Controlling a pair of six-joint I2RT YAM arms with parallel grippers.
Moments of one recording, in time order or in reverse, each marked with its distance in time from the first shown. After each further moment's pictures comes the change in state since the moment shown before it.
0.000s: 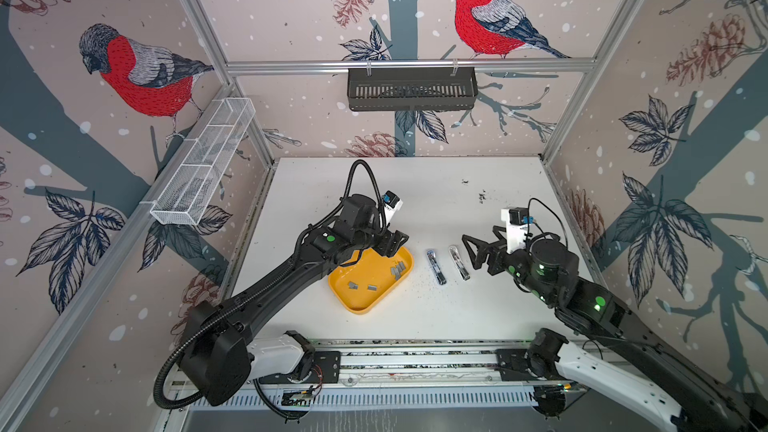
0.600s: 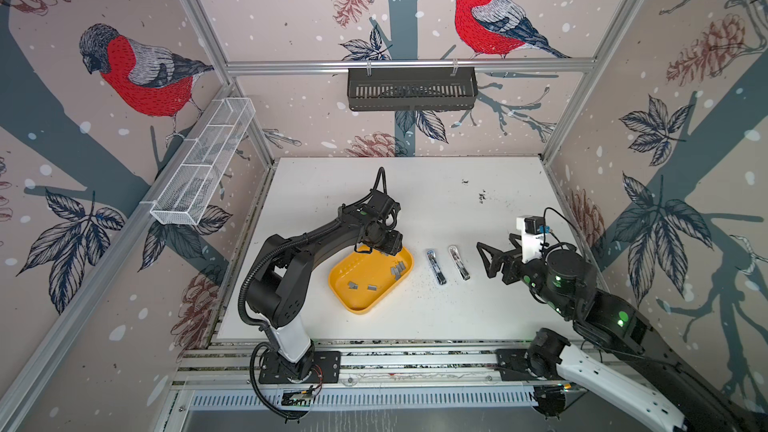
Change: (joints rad) left arm 0.028 0.445 0.193 -0.193 -0.031 -0.123; right arm -0.004 -0.098 0.011 -0.153 0.036 -0.006
